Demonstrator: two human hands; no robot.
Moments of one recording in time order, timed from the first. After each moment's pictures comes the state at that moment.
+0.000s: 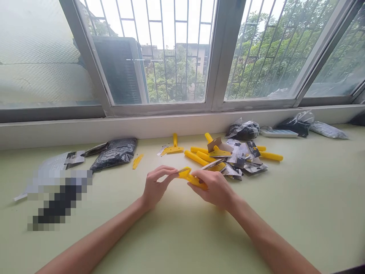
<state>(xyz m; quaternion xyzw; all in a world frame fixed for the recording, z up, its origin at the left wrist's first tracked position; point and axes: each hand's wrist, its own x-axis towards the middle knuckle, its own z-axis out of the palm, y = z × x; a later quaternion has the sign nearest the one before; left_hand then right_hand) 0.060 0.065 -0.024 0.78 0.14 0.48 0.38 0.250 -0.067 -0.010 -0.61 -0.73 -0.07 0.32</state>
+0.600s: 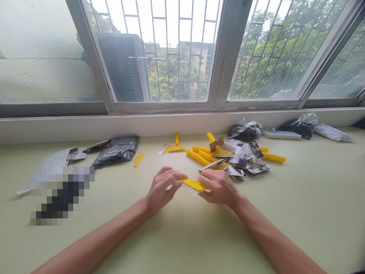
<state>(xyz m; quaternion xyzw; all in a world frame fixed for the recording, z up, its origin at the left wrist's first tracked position) 0.056 0.060 -0.024 0.86 -0.04 0.47 0.18 0.270 -0.062 -0.024 -0.51 -0.79 -0.23 0.27</state>
